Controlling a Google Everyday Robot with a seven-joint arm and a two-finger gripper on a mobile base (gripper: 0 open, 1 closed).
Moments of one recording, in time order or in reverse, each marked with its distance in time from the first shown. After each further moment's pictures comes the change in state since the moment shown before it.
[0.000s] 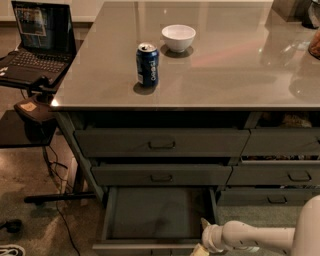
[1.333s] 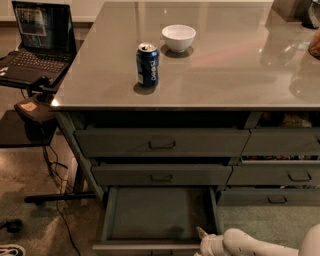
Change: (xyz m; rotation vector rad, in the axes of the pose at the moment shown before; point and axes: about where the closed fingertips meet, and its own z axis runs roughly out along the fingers) arm 0.035 0.027 0.055 -0.111 -0.084 0.018
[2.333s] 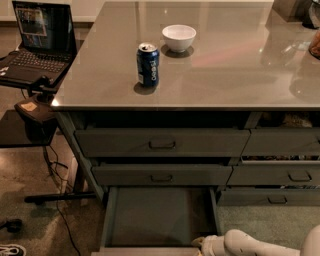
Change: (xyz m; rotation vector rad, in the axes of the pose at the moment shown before) arm -0.002 0.000 -0.003 0.000 0.000 0.000
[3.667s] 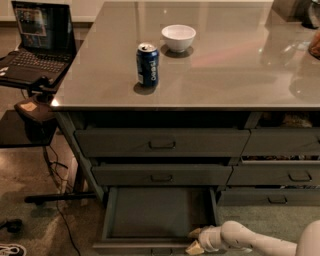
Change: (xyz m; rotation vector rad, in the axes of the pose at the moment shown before) arm -0.027 -0.036 0.003 0.050 -0.027 -0.064
